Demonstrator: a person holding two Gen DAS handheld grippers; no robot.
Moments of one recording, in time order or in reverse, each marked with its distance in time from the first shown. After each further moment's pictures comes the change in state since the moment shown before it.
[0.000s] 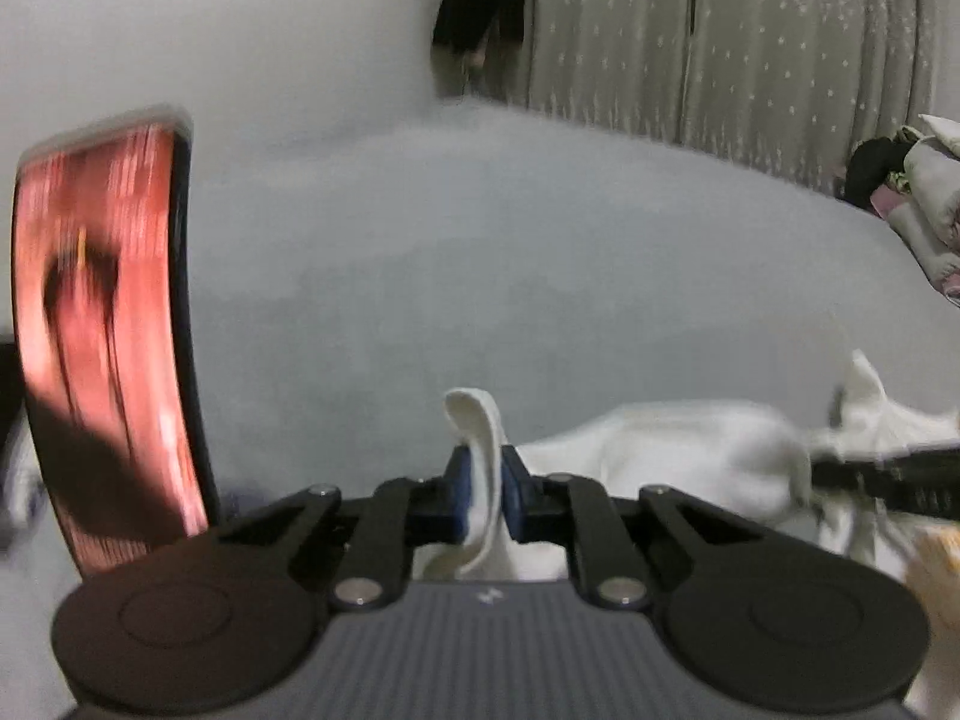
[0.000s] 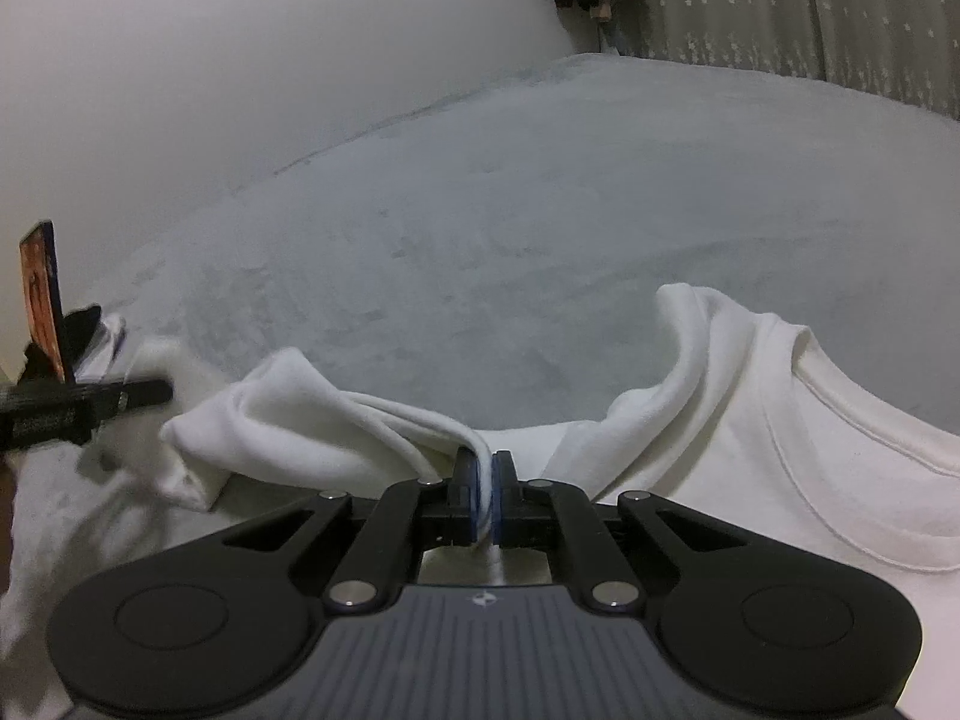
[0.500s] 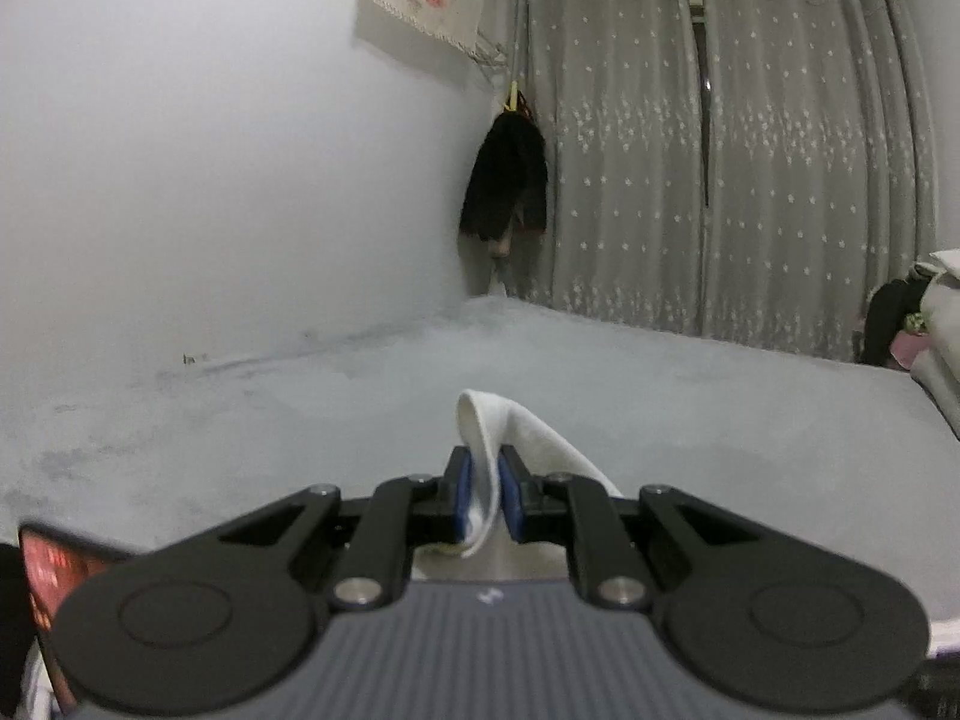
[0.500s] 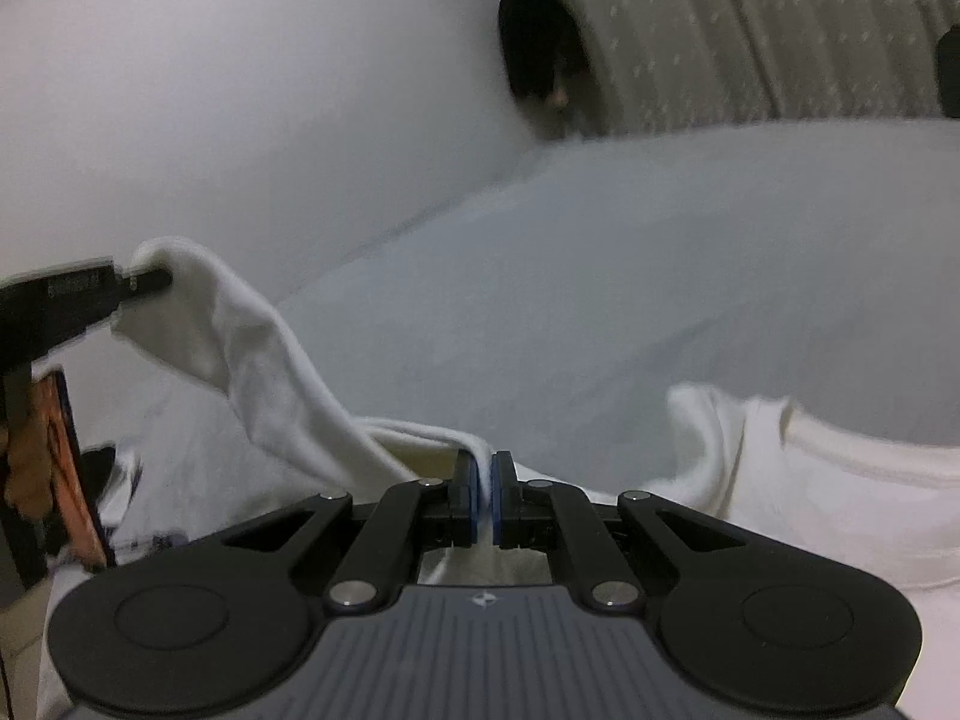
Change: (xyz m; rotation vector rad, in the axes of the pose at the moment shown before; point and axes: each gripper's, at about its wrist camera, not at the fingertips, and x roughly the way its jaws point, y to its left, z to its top) left arm -0.008 -0.012 0.055 -0.021 -0.293 0.022; right arm -0.017 -0.001 0.008 0.142 -0.241 -0.005
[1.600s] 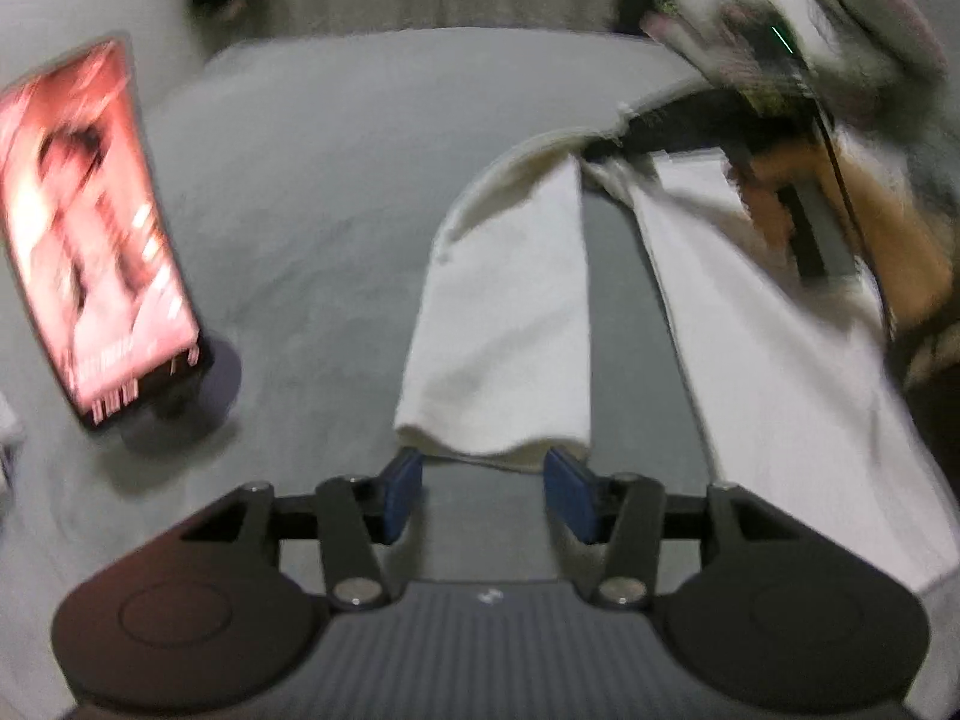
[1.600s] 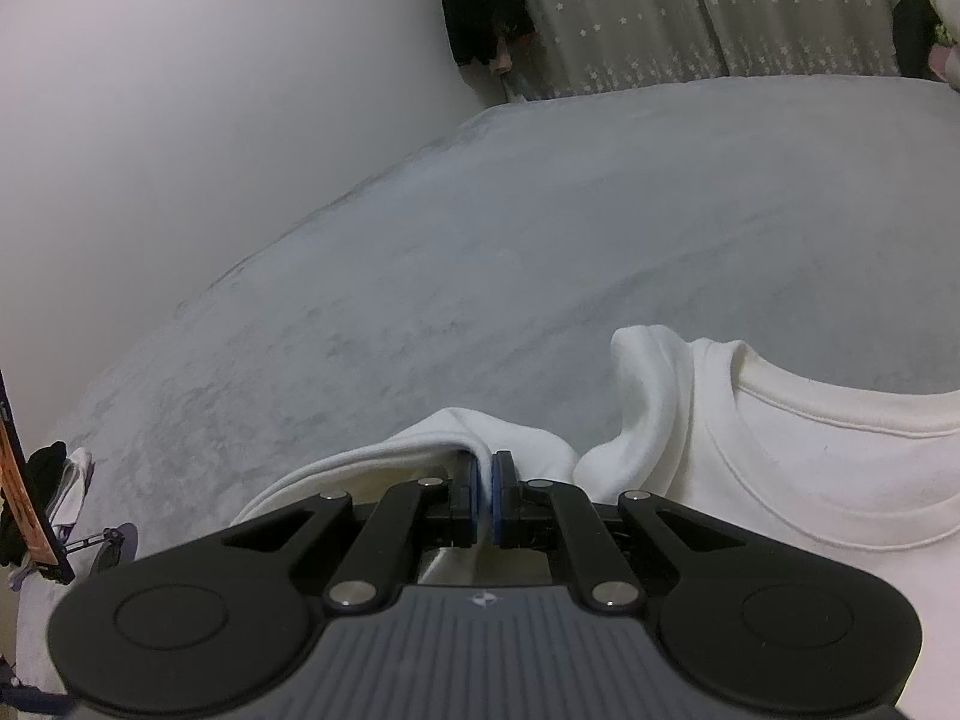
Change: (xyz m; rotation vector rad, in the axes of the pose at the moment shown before) left arm -0.117 0.046 -0.120 0.193 0.561 -0.467; right arm 0.013 -0.023 -0.001 0.036 0.105 -0.079
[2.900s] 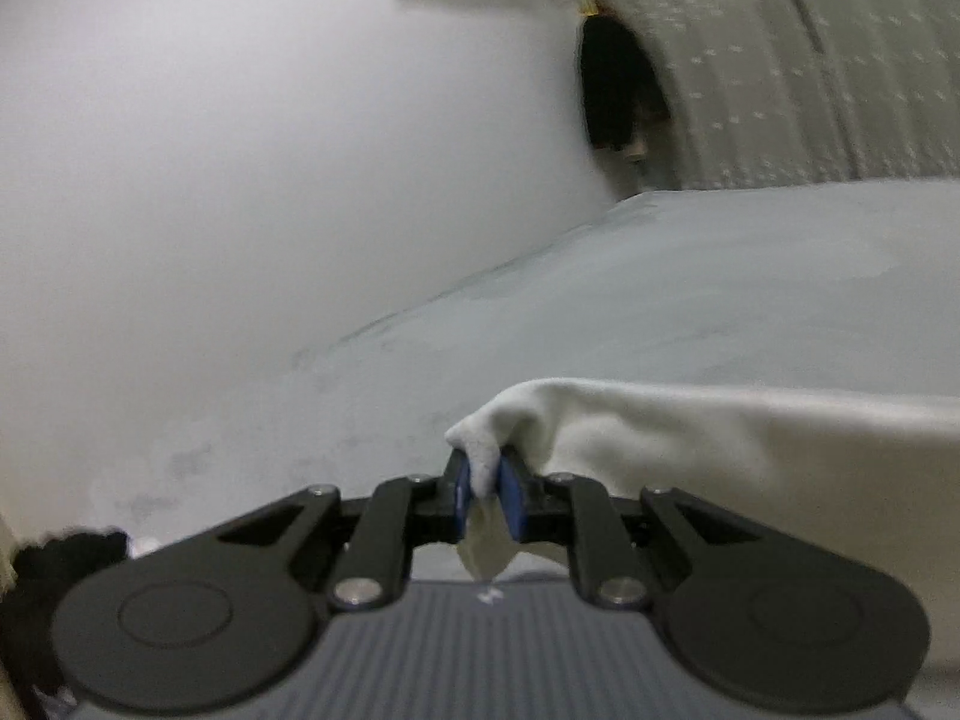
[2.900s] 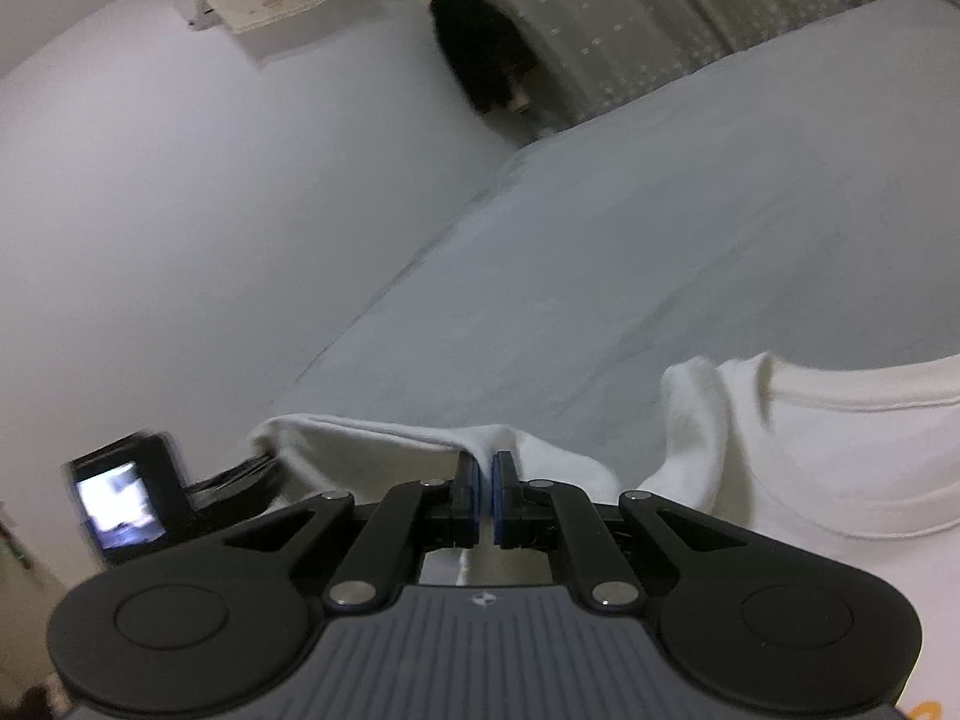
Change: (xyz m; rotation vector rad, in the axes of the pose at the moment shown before) left arm 0.181 0.044 0.193 -0.179 -0.391 0.936; right arm -0.023 -0.032 0.001 0.197 -0.077 0.248
